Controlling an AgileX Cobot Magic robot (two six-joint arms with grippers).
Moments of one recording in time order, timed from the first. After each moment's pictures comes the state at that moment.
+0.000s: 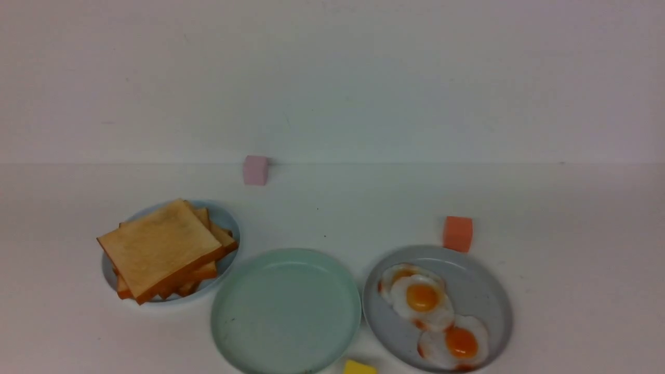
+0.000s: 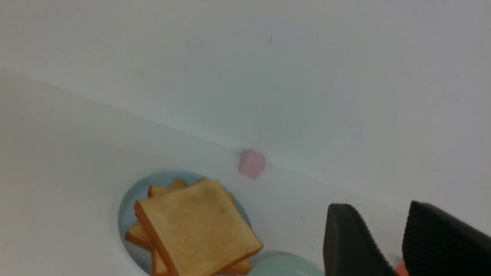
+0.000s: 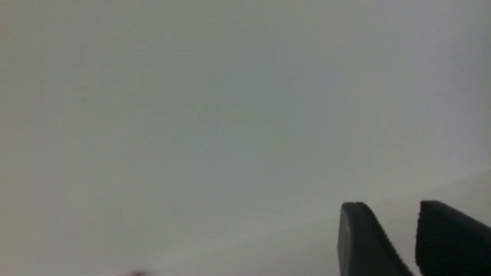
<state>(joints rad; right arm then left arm) 0.04 0.48 -0.75 -0.03 0.48 0.41 -0.01 0.50 -0.64 -0.29 0.43 -0.23</state>
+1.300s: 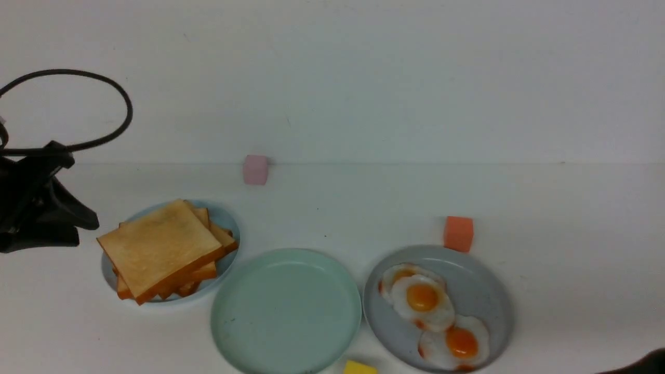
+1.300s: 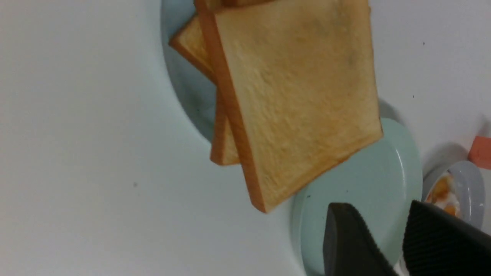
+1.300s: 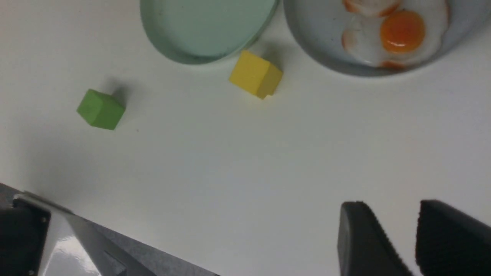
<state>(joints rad) 0.46 0.75 -0.70 0.38 0.92 0.18 0.34 1.54 -1.10 -0.70 0.97 0.18</state>
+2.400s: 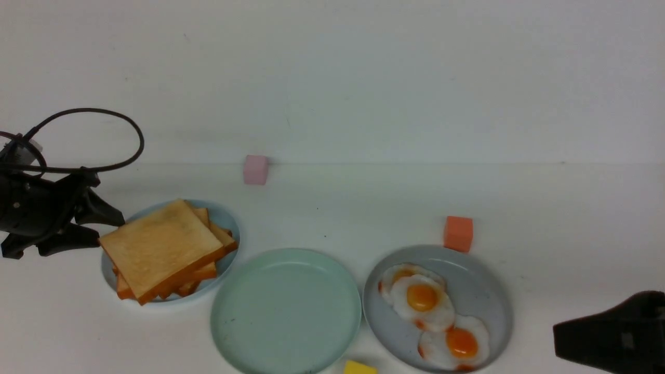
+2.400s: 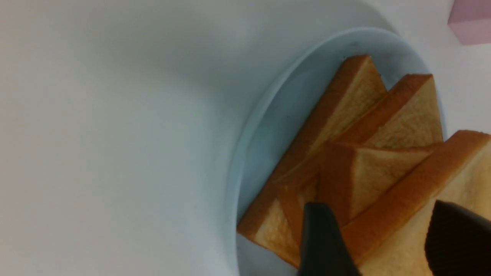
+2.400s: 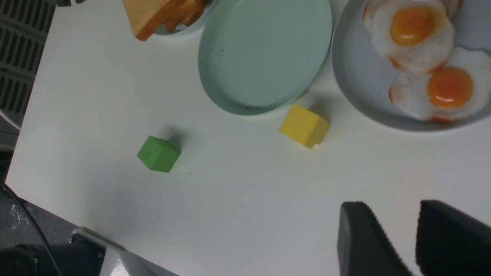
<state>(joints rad) 0.46 0.80 -0.77 0.43 0.86 0.18 0.35 1.88 -1.18 -0.93 0.76 0.51</state>
